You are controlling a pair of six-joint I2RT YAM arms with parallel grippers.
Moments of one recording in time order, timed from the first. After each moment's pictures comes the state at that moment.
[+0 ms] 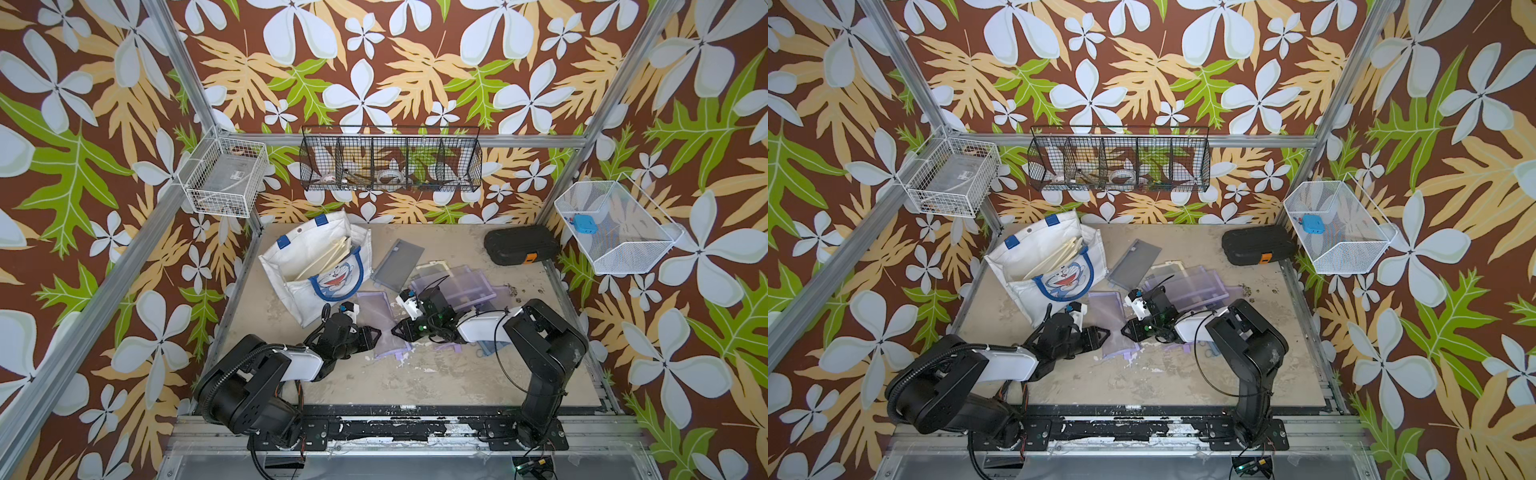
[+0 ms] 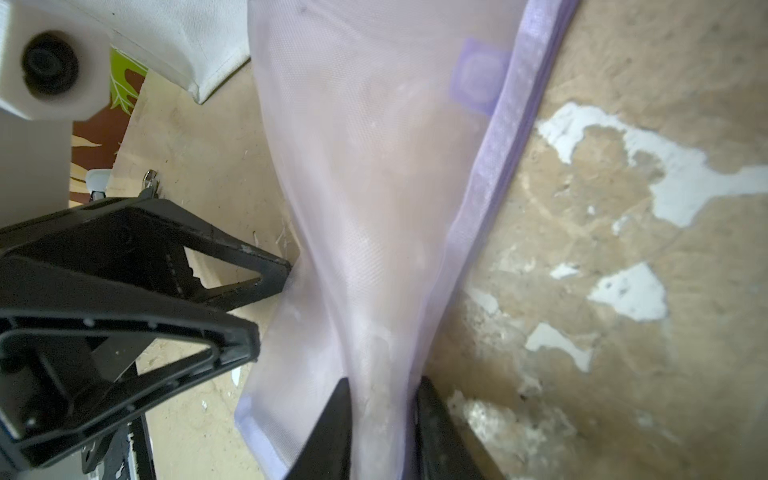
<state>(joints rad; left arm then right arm) -0.55 1.47 0.31 0.54 0.25 -0.81 0.67 1.83 0.83 0.18 -0.47 0.35</state>
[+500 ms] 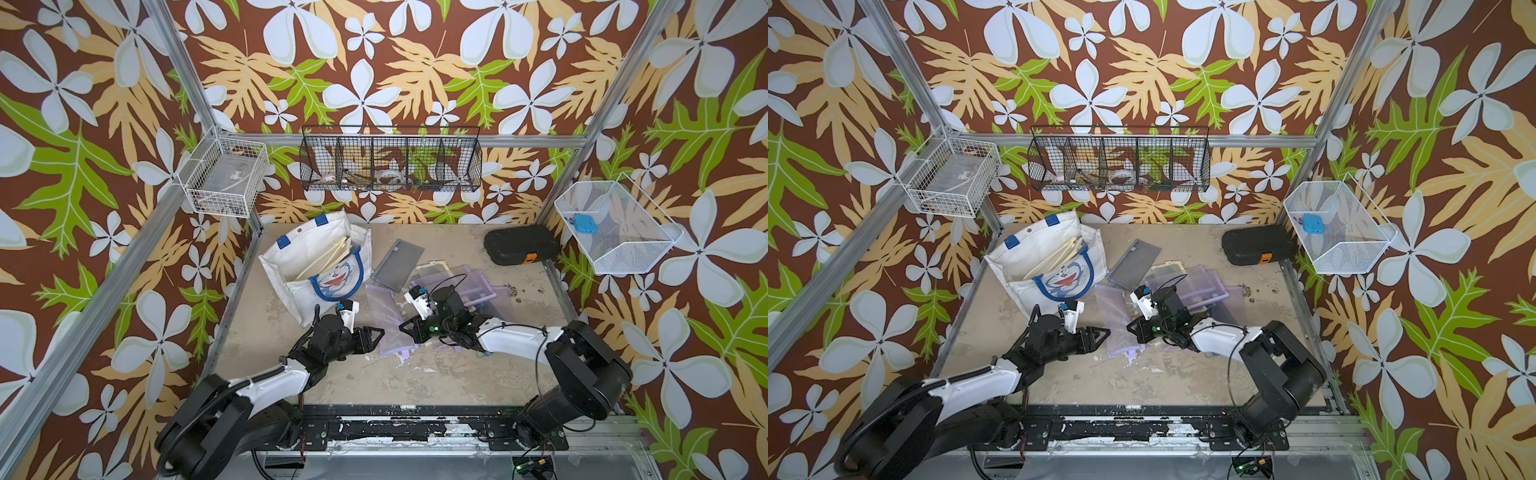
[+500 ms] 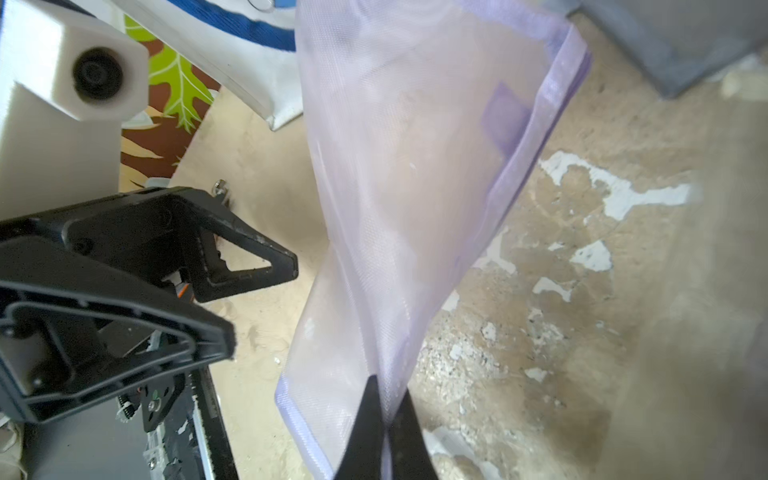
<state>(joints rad) -0.55 1.07 0.28 0.37 0.34 -0.73 0.67 1.51 0.72 0.12 -0.46 0.34</state>
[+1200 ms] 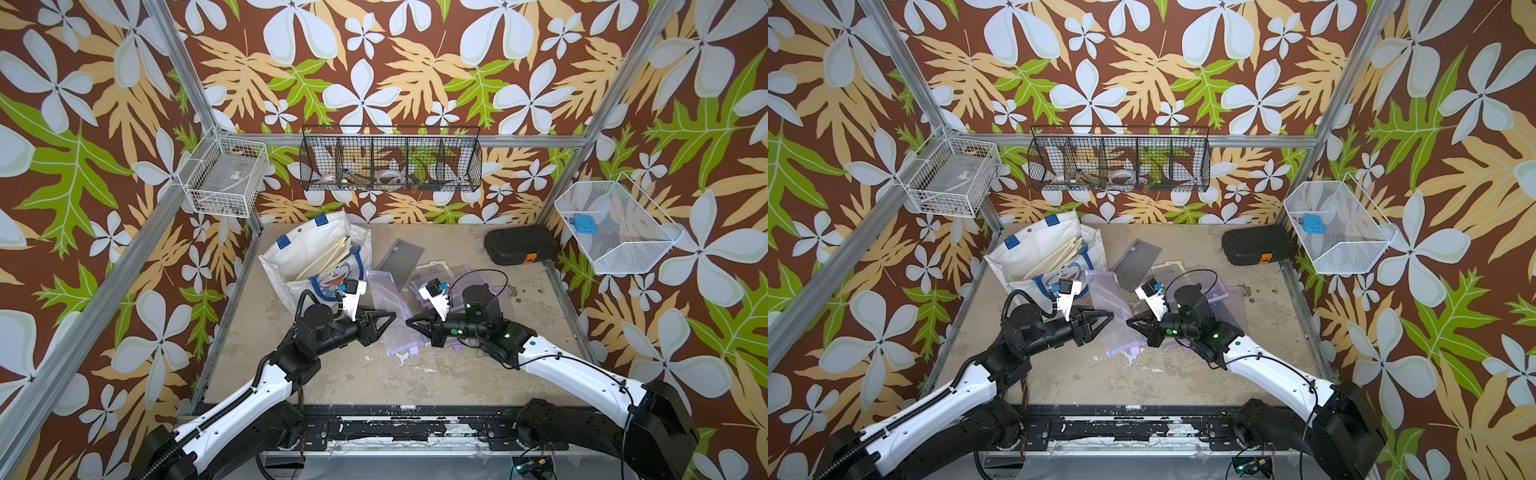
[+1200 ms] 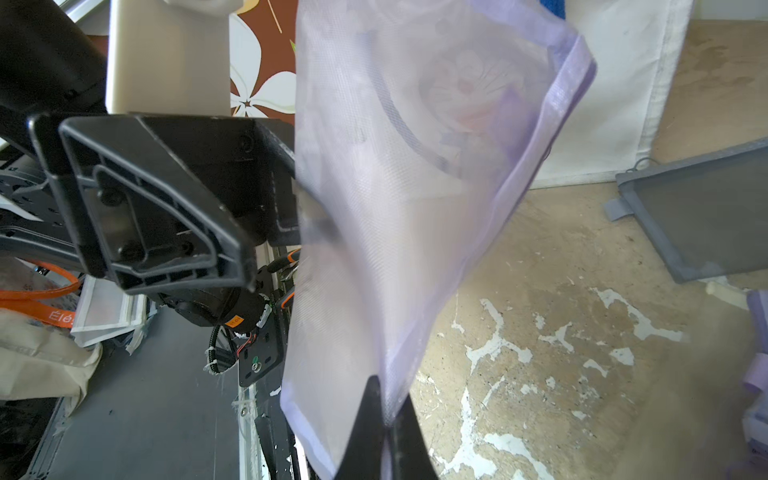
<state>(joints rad) -0.64 0.89 0.51 0.25 0.41 -0.62 0.68 1.16 0.70 0.04 -0.58 0.23</state>
